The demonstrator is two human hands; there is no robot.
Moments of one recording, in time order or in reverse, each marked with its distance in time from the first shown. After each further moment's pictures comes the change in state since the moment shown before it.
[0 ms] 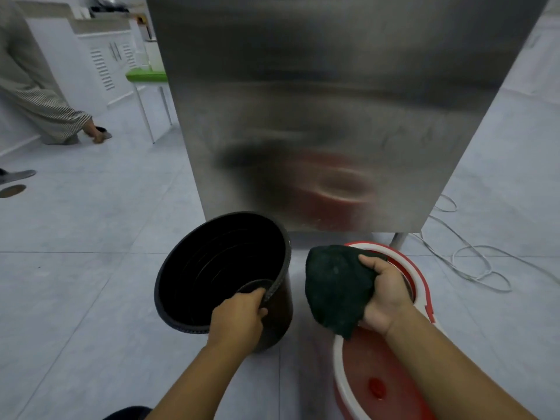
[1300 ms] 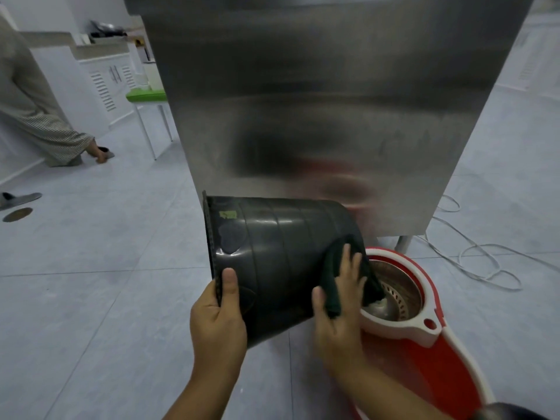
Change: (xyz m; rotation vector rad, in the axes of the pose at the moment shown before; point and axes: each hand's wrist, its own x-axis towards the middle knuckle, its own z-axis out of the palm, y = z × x) left_hand -0.040 0.030 -0.076 -1.179 0.521 -0.251; right_hand -0.021 0.083 0.034 -0.886 0.032 -1.193
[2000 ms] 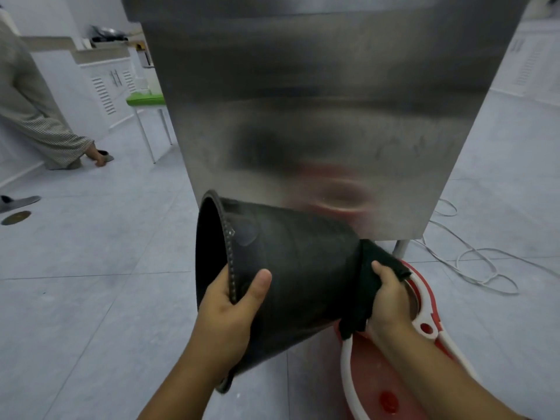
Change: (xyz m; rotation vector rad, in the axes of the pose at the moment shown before) left_hand 0.007 0.016 -0.009 -0.018 -0.463 0.106; right_hand 0.051 0.034 -0.051 0.621 0.261 0.970
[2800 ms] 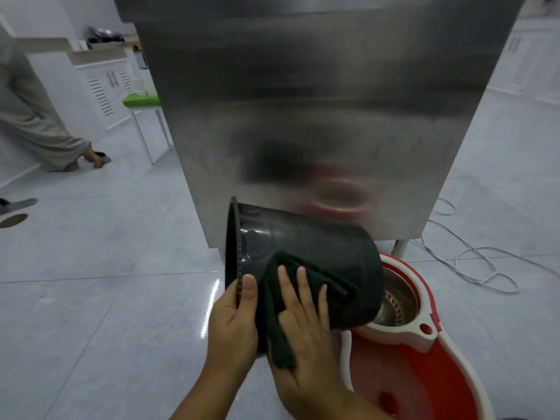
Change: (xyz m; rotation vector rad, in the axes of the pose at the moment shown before) left_hand 0.004 -0.022 0.028 -0.026 0.238 -0.167; right_hand -0.076 0.066 0.029 -0.994 -0.507 -1.247
